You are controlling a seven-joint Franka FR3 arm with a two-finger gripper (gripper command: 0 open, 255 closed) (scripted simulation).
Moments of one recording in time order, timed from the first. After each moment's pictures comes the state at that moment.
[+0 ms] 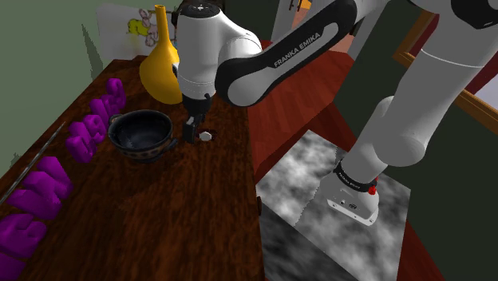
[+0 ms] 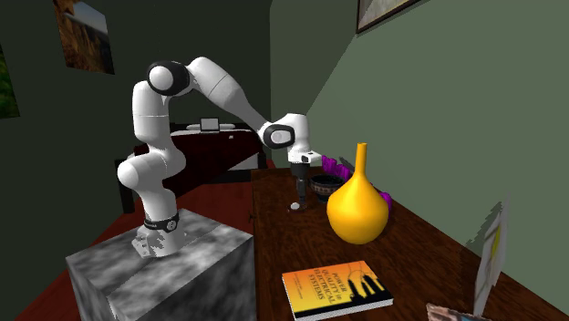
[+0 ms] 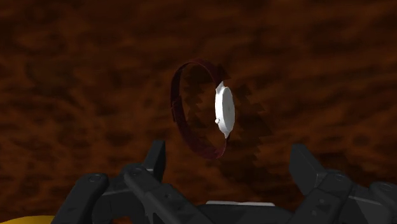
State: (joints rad) arm 0.21 0.09 0.42 -2.23 -0.19 2.37 0.25
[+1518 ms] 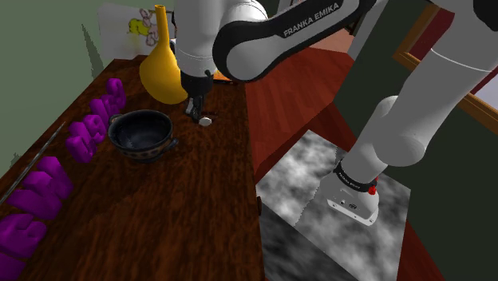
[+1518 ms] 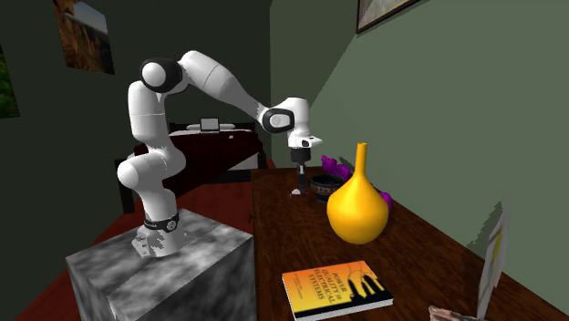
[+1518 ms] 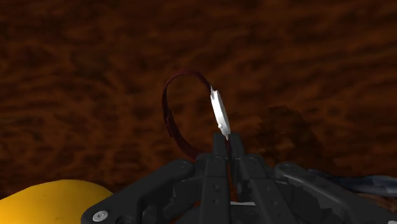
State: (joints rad) arm 0.21 0.00 0.42 -2.17 -0.13 2.23 0.19
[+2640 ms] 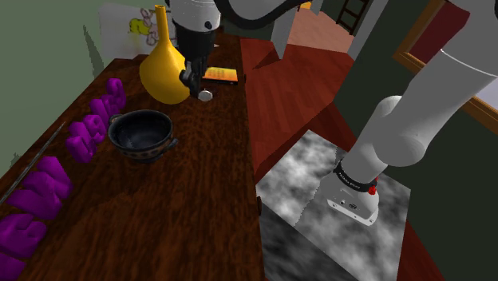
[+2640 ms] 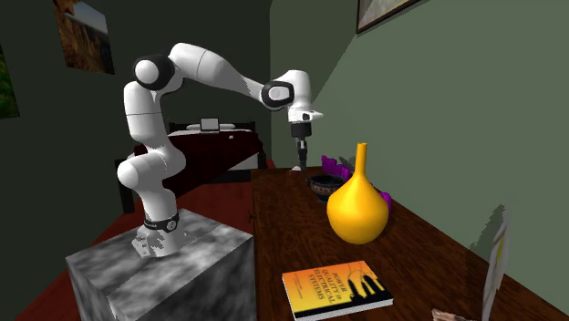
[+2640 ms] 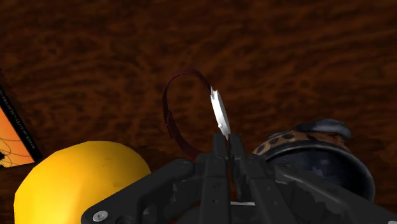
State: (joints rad) arm 0.21 -0.08 0.42 -2.02 -0.07 2.01 0.14
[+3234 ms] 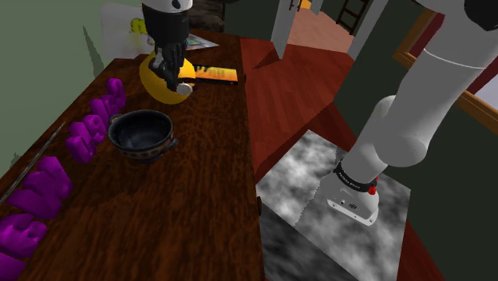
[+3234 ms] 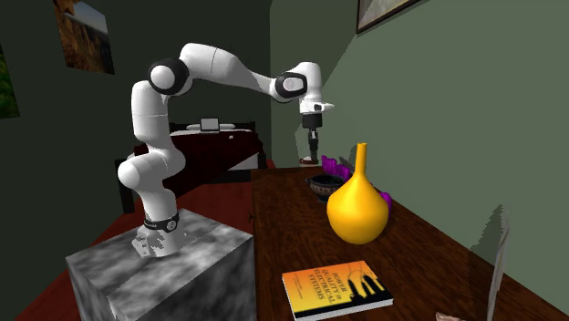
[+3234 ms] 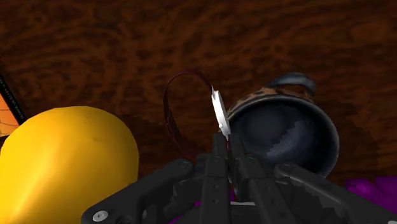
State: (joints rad) arm 0.24 0.06 0.46 -1.78 -0.14 1.90 0.22
